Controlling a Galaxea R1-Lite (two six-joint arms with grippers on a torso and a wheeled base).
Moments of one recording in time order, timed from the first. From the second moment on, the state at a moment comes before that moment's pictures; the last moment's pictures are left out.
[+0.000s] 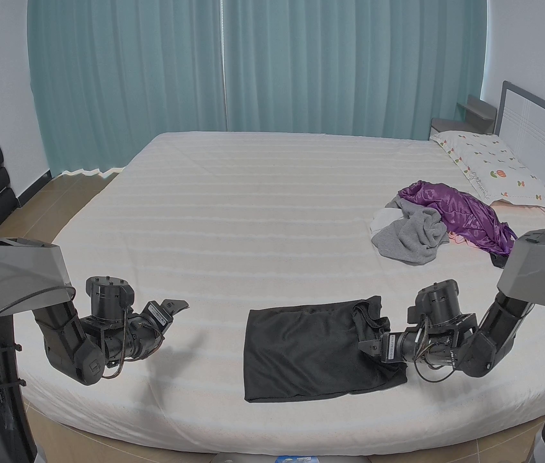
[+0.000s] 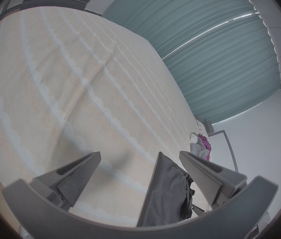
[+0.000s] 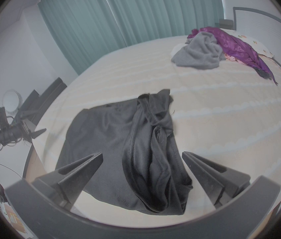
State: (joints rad) left arm -0.19 2.24 -0.55 -1.12 -0.14 -0.99; right arm 0.39 2.21 -0.60 -0.83 0.01 0.36
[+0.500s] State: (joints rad) left arm -0.19 2.24 -0.55 -1.12 -0.14 -0.99; right arm 0.34 2.28 -0.78 -0.55 -0.09 0.28
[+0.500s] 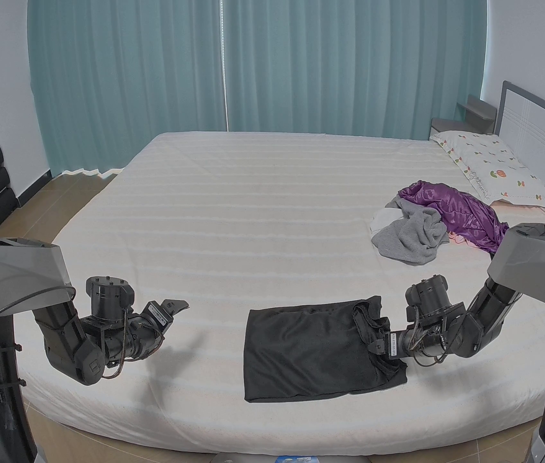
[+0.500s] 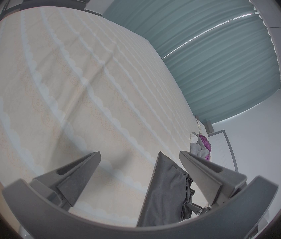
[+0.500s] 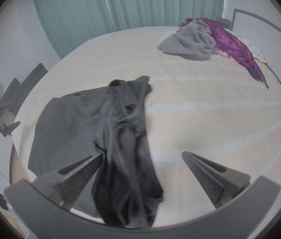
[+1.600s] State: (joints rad) left arm -0.19 2.24 -0.55 -1.12 -0.14 -0.99; right arm 0.25 2.30 -0.96 -0.71 0.14 0.63
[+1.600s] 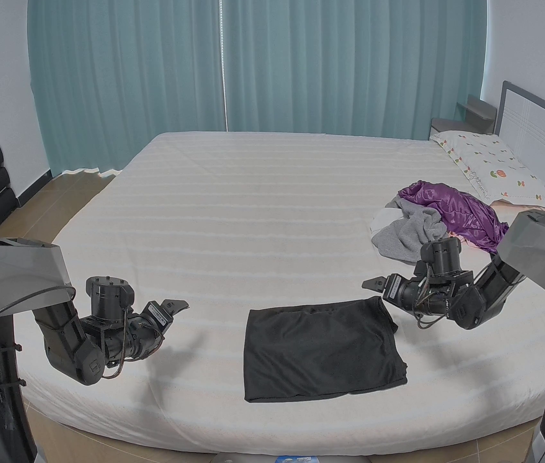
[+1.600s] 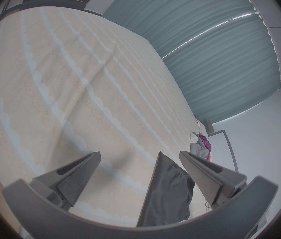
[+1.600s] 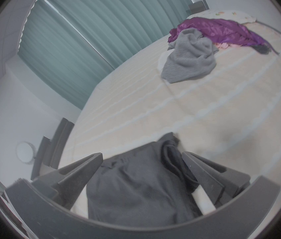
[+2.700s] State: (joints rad) left arm -0.20 2.25 -0.61 -1.11 -0.10 -0.98; right arm 0.17 2.48 -1.08 -0.79 0.17 0.72
